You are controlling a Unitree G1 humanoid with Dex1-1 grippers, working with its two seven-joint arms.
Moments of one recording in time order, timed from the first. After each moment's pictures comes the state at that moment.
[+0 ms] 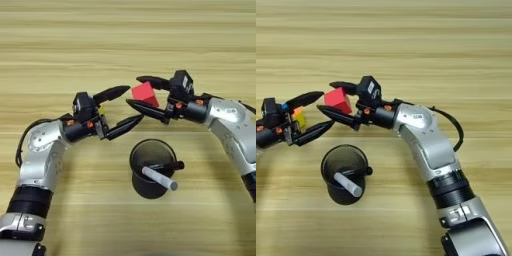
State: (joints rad) left arm -0.28 0.27 -0.01 0.28 -0.47 -0.21 -1.20; right arm -0.42 -0.24 0.22 0.00 0.34 0.14 0.88
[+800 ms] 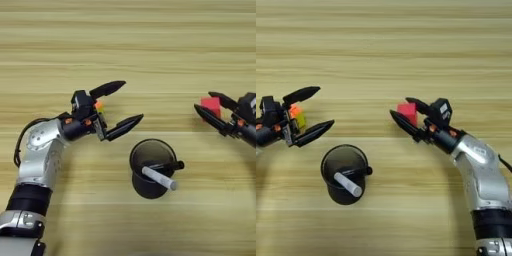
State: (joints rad) left arm -0.29 0.27 0.00 0.31 -0.47 -0.23 -1.19; right arm -0.15 -0.36 -0.10 0.17 0.39 0.00 0.86
